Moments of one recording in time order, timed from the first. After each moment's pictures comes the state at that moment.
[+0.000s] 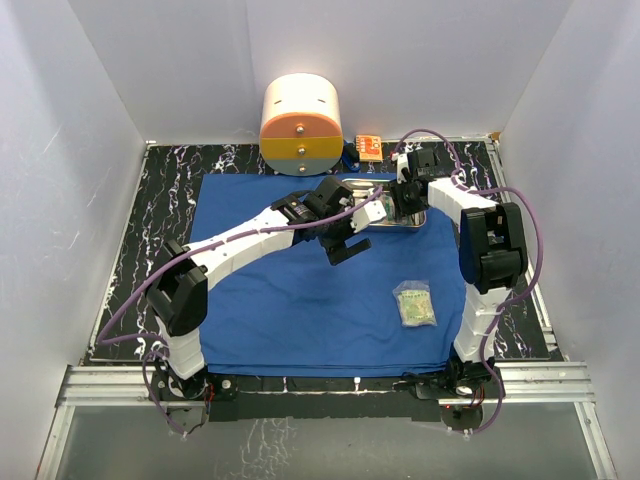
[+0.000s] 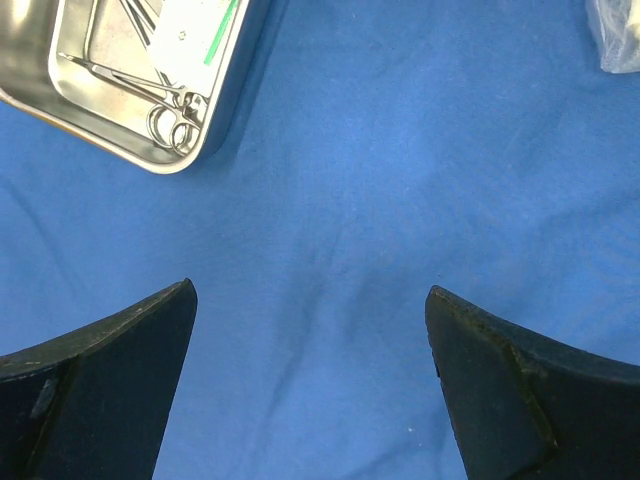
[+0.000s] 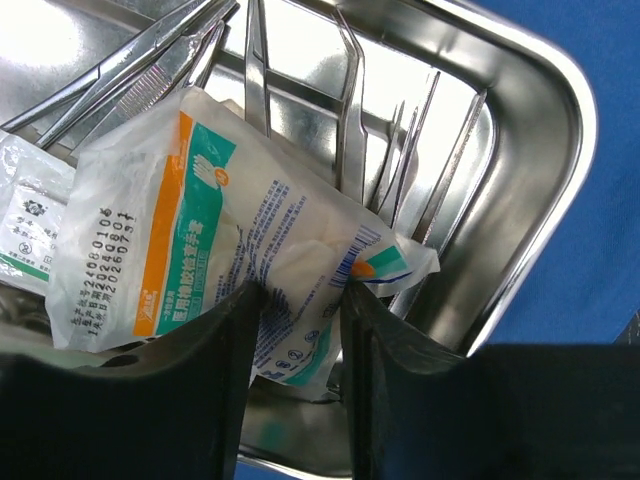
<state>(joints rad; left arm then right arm) -0.85 1.82 1.52 -0.61 0.08 0.43 0.13 1.98 1.41 -0.42 -0.08 -0.16</state>
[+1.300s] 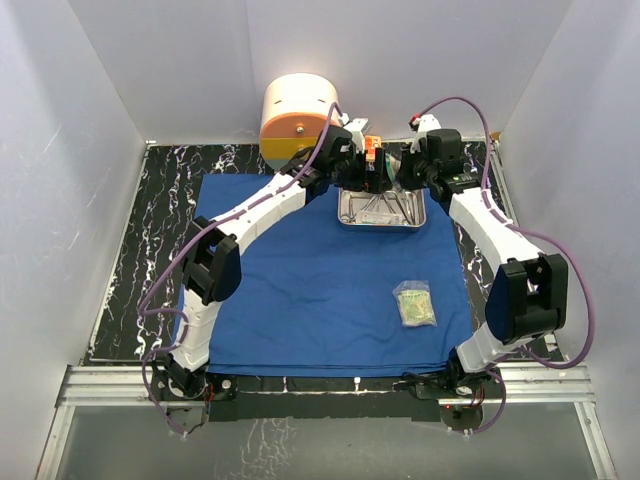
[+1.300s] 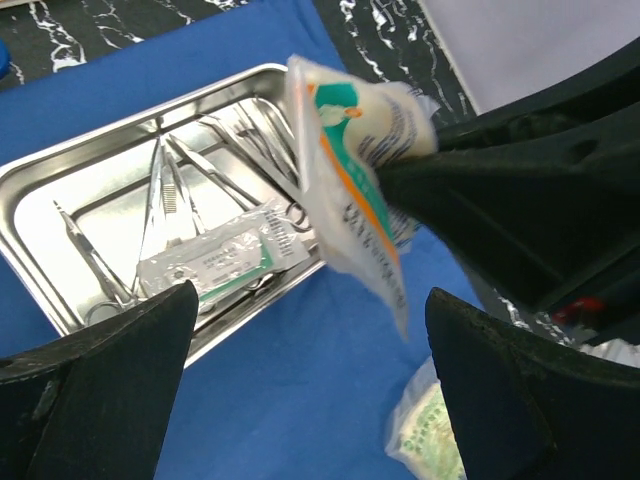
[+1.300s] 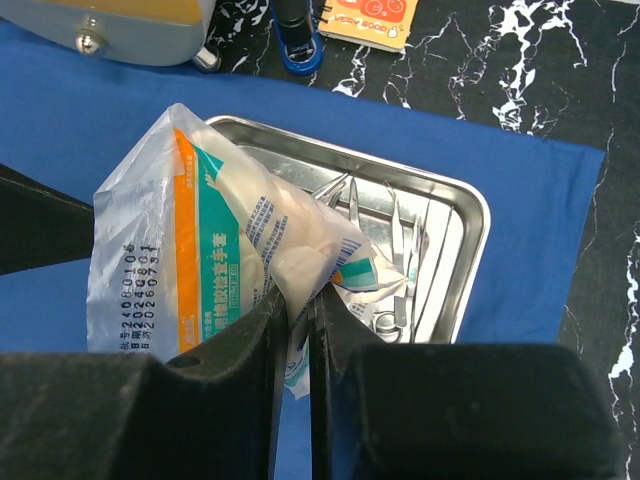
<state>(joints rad) -0.71 2.14 1.96 -0.34 0.21 -0.42 0.17 1.58 1.33 -0.28 -0.13 0.04</state>
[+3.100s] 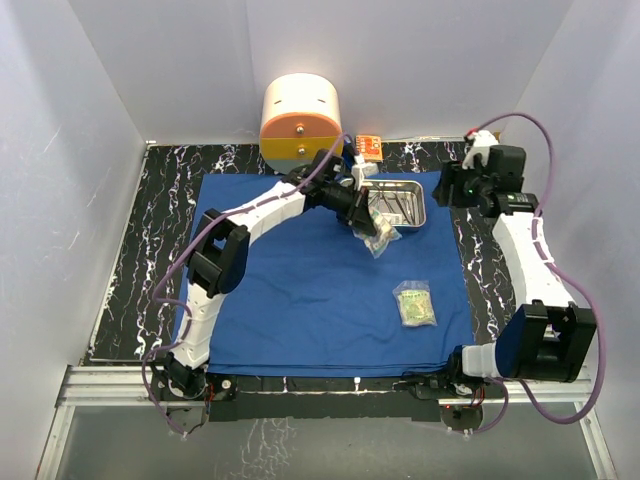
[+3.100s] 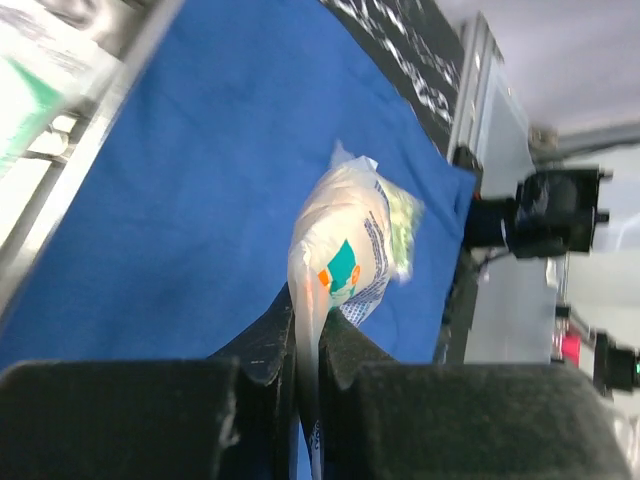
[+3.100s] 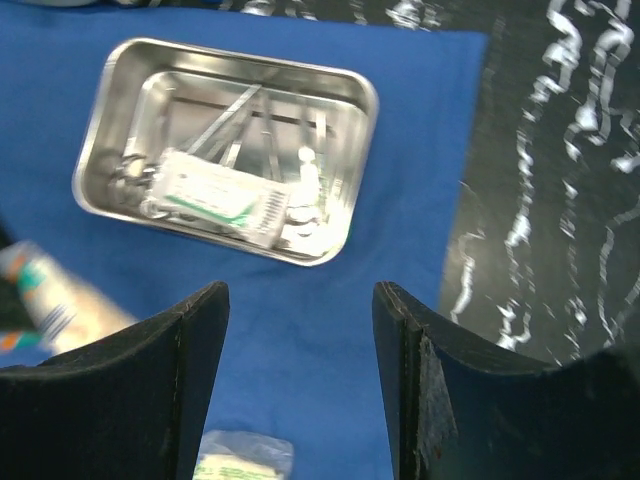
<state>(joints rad) -0.64 2.22 1.83 -0.38 0.89 -0.24 -0.07 1.34 1.20 -0.45 -0.31 -0.04</state>
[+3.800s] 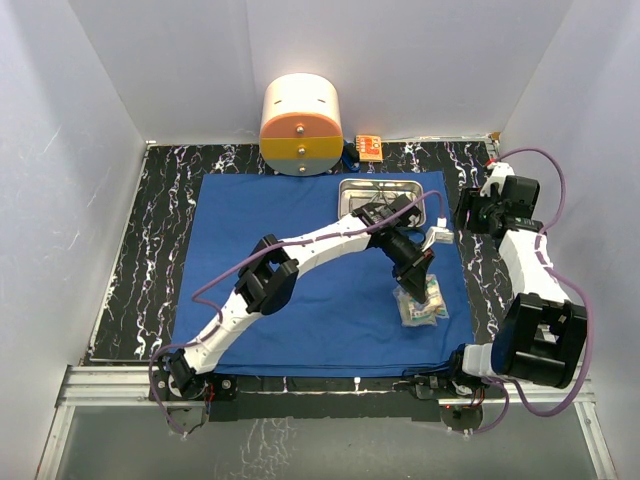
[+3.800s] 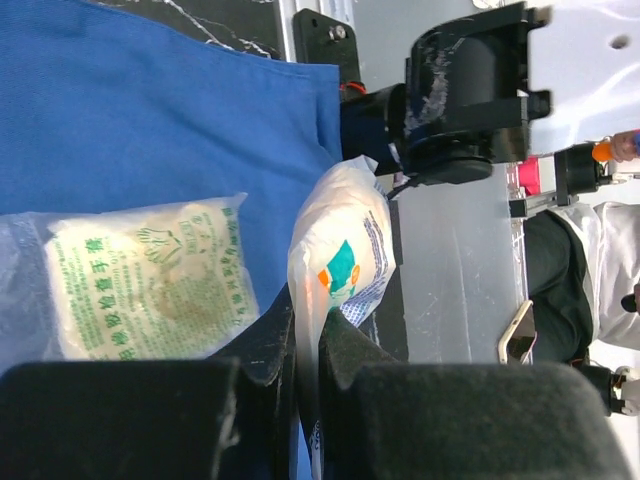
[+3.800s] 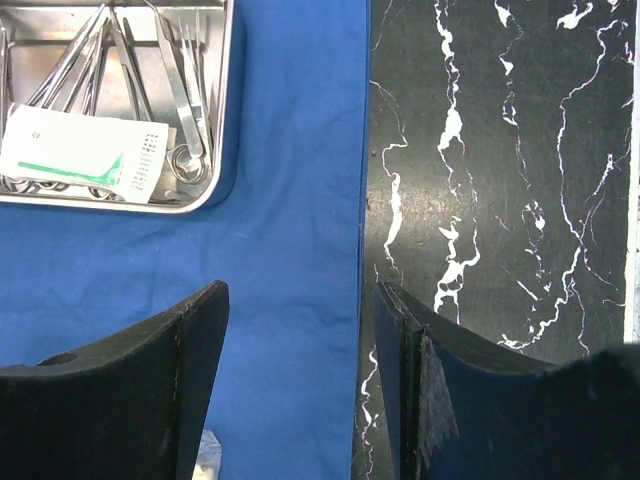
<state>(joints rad) -0.99 2.44 2.17 -0.71 1.07 0.00 -0.28 1.34 0.95 -0.32 -0.31 -0.08</state>
